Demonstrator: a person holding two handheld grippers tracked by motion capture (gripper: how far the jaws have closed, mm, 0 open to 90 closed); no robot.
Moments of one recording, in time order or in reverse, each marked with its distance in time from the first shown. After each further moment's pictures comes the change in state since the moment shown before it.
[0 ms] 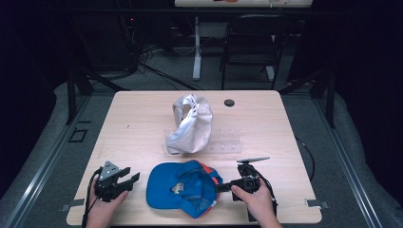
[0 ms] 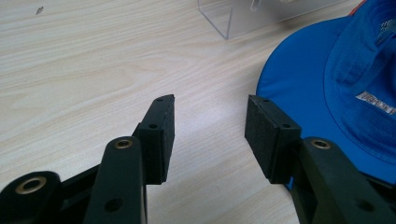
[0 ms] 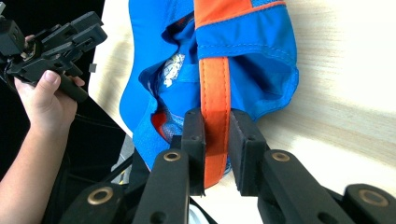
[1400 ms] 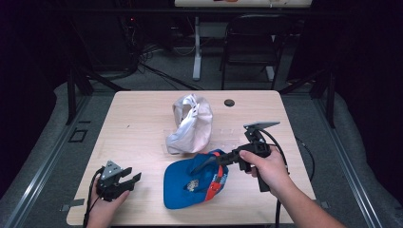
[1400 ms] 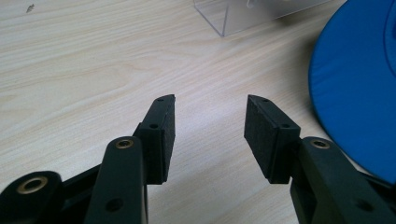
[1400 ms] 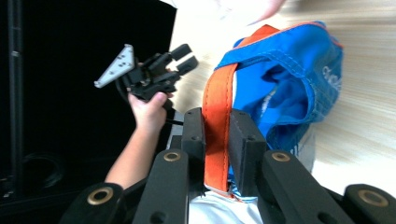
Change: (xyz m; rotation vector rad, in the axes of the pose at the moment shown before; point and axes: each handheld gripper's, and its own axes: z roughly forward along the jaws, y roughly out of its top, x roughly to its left) left arm -0.002 0.001 0.003 0.011 -0.010 0.006; right arm 0.070 0.068 -0.077 0.062 0.149 0.064
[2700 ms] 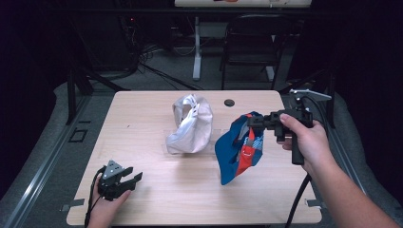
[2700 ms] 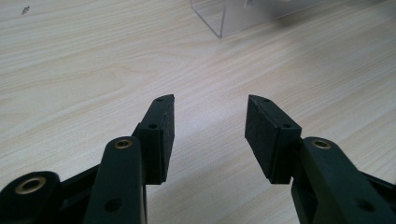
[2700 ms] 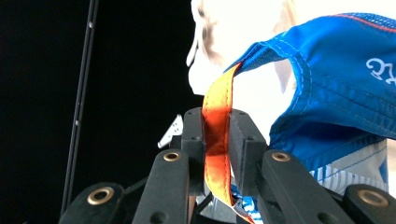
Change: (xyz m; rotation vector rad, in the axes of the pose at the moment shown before) left arm -0.002 0.002 0.003 0.000 -0.001 0.007; right arm 0.027 0.026 -0.111 -0.264 0.080 0.083
